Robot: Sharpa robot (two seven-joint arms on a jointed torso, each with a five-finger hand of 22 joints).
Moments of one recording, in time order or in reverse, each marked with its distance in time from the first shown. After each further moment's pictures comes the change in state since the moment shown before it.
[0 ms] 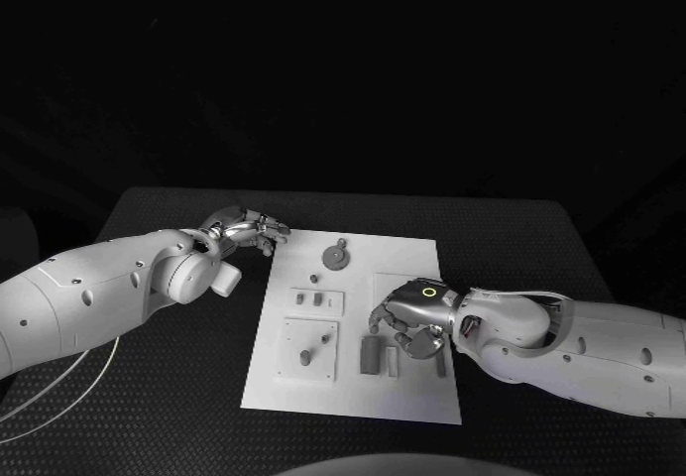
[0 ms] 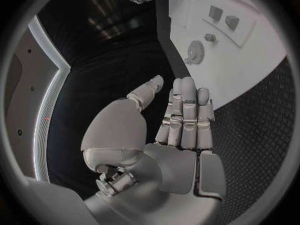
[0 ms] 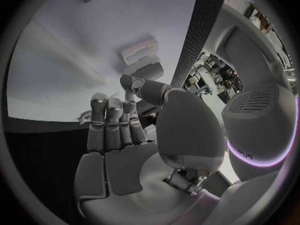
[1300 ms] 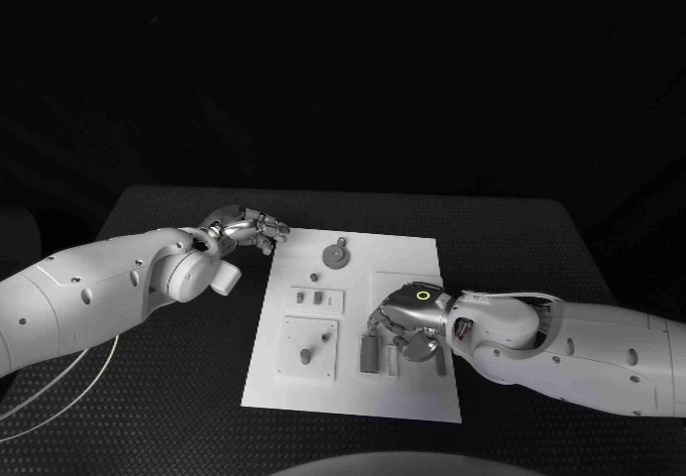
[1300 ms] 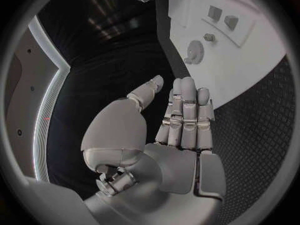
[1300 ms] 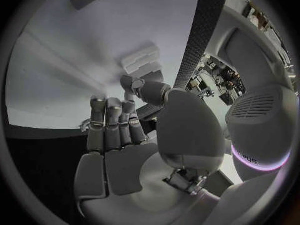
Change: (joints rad) left arm 0.000 -0.001 0.000 0.000 0.000 0.001 -0.002; left_hand 0.000 0.000 0.000 0.000 0.000 -0.004 0.004 0.000 0.000 0.000 0.000 0.000 0.000 0.000 0.000 0.000 0.001 0.000 0.002 0.002 0.000 0.001; right arm -0.016 0.031 0.000 -0.024 -0.014 0.038 -0.038; right_hand -0.008 0.000 0.011 0.005 0.004 -0.003 0.020 -0.024 -0.036 -0.020 0.002 0.004 -0.014 -0.016 0.005 0.004 -0.015 -0.009 -0.007 0.007 0.000 -0.007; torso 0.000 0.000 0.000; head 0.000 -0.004
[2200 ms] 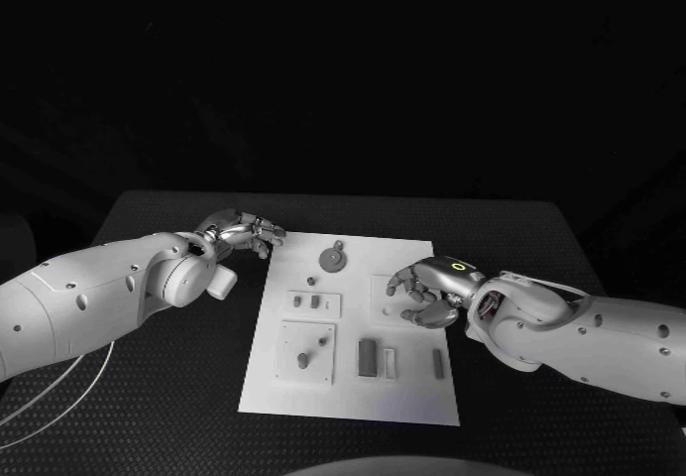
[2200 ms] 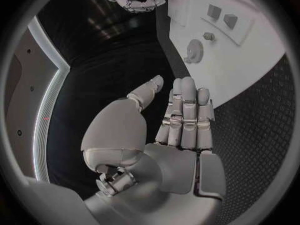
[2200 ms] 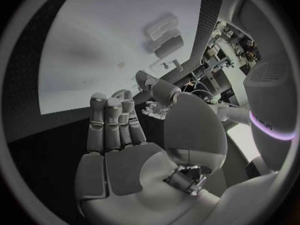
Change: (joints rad) left arm 0.000 0.002 0.000 -0.007 0.000 0.001 0.000; left_hand 0.000 0.000 0.000 0.000 0.000 0.000 0.000 0.000 -0.001 0.000 0.000 0.000 0.000 0.000 0.000 -0.004 0.001 0.000 0.000 0.000 0.000 0.002; right arm 0.048 -0.093 0.000 -0.004 0.330 -0.180 -0.028; right_hand -0.178 -0.004 -0.166 0.014 -0.008 -0.048 0.023 0.009 0.003 0.004 0.025 0.000 -0.020 0.008 0.016 0.000 -0.019 0.003 0.017 -0.009 0.000 -0.016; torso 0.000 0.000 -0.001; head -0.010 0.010
